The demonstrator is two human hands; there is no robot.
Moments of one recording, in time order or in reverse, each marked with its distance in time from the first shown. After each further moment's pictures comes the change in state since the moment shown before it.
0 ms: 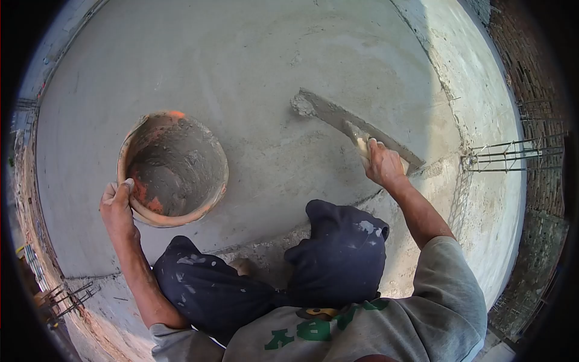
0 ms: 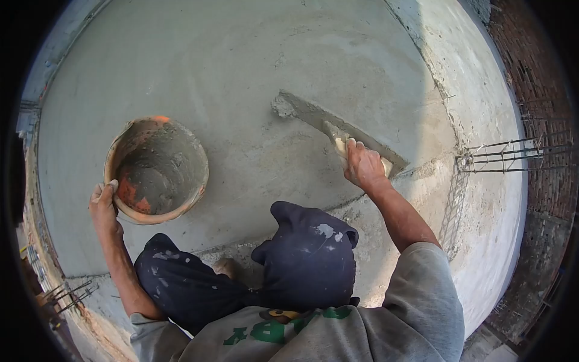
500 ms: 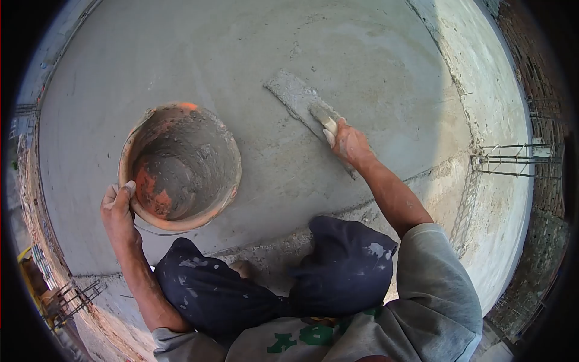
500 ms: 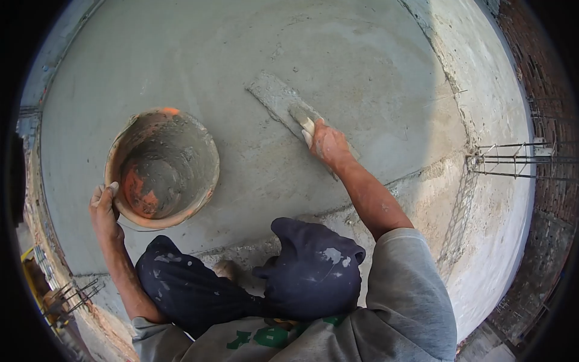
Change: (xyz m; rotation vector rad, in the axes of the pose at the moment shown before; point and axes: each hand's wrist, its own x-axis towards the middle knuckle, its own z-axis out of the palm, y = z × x) left_hand -0.008 0.008 -0.020 0.033 -0.018 0.027; right_hand 0.071 -0.069 0.059 0.212 -0.030 0.057
